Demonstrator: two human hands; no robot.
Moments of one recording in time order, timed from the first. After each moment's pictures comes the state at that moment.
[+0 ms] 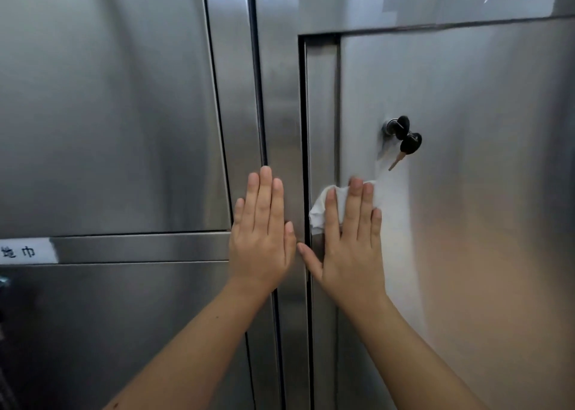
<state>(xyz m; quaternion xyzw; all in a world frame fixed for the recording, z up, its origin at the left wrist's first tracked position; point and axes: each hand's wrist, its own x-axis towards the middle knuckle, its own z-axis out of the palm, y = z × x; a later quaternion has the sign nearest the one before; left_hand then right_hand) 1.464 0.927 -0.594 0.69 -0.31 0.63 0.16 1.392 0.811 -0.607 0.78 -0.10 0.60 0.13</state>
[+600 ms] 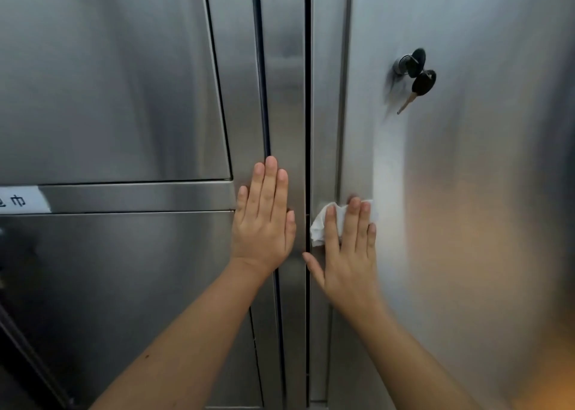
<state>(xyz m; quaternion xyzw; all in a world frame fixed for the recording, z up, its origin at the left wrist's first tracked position) 1.463 0.934 -0.649 0.71 -0.34 0.60 0.15 1.377 0.811 -0.695 0.85 -0.10 0.50 0.13</state>
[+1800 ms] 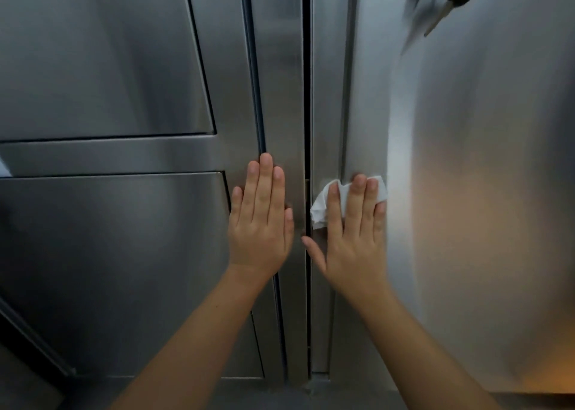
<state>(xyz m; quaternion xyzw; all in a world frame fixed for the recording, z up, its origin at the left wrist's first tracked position) 1.463 0.930 -0.704 0.71 -0.33 0.61 0.15 1.383 0.806 -0.720 0.83 -0.09 0.53 0.14</state>
